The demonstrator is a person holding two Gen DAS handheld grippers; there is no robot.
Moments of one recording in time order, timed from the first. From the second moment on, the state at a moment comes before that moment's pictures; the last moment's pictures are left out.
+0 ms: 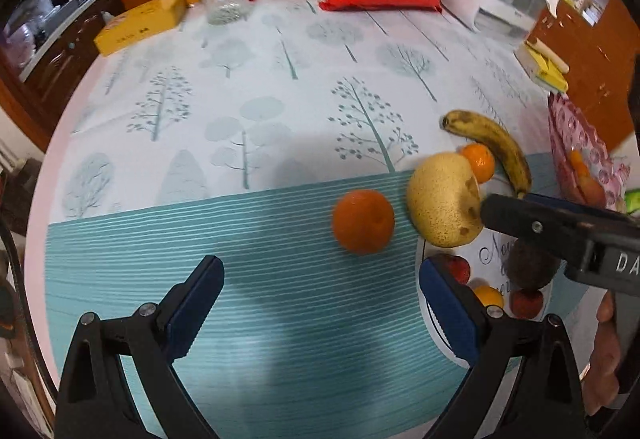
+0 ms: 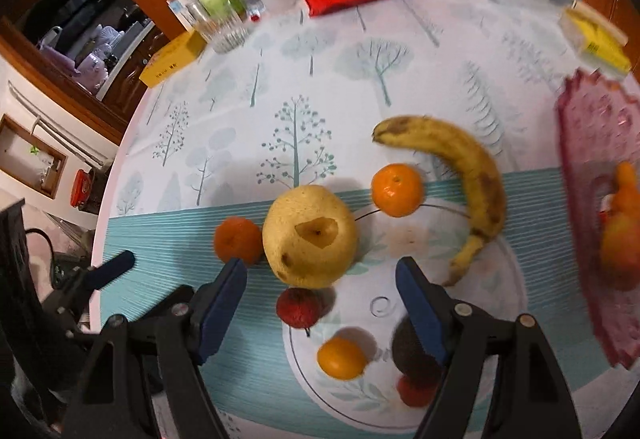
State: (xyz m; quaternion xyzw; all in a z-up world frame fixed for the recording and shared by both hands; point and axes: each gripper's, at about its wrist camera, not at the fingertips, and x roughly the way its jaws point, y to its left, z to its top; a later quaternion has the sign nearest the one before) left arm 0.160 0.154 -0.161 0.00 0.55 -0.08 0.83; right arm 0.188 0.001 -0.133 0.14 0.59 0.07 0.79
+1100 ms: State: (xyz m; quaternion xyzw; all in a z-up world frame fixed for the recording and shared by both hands) left arm 0.194 0.115 -0.200 0.04 0.56 -0.10 0.82; right arm 0.186 -0.009 -0.137 0.13 0.57 0.06 0.81
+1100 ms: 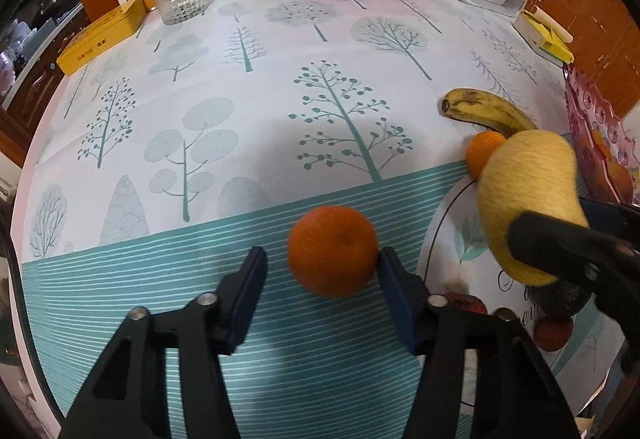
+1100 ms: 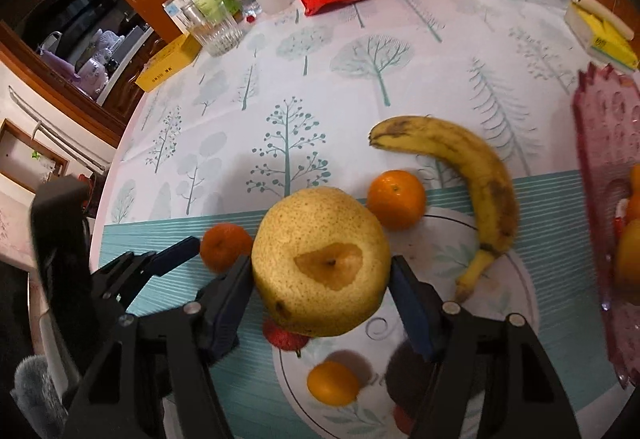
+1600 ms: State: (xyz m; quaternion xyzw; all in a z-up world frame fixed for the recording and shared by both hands) left arm 0.177 0.092 -0.180 0.07 0.53 -0.09 0.84; right arm 0.125 -0.053 -0.092 0.12 0.51 0.02 0.85
